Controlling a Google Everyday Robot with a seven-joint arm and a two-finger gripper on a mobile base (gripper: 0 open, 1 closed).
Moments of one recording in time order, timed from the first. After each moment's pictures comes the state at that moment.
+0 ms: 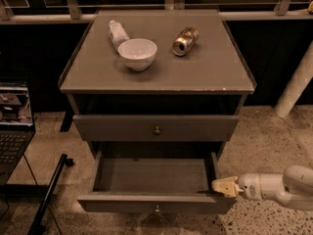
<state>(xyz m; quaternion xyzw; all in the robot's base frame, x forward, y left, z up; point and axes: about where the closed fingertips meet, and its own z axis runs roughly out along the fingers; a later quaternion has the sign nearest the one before) 0.470 -0.250 0.476 -0.21 0.84 0.42 0.27</state>
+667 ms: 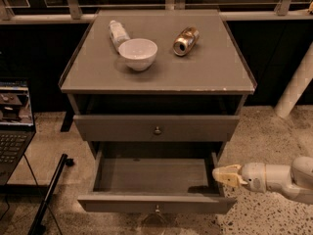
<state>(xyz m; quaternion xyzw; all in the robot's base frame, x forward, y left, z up) 0.478 -0.239 0.548 -0.27 0.80 0.40 0.34</state>
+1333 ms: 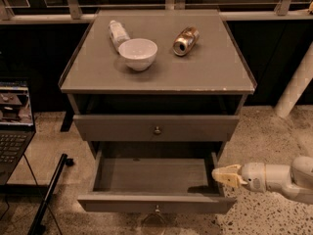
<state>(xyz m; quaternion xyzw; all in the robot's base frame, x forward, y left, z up) 0.478 -0.239 0.548 -0.27 0.80 0.40 0.34</state>
